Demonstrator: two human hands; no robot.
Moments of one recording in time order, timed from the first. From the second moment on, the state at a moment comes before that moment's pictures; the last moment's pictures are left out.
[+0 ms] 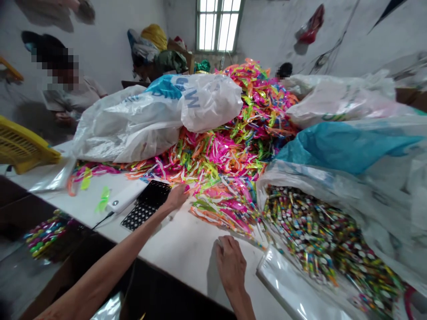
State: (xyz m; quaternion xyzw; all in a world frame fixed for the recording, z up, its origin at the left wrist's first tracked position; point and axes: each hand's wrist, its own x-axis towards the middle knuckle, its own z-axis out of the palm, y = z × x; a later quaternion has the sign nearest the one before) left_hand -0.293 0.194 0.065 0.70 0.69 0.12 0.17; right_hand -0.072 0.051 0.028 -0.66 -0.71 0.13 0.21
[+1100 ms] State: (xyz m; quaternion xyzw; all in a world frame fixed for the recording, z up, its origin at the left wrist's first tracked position) left_hand -0.252 0.281 0.045 0.71 0.68 0.16 0.09; right_hand -0.090 0.045 0.010 -0.66 -0.70 0.03 0.28
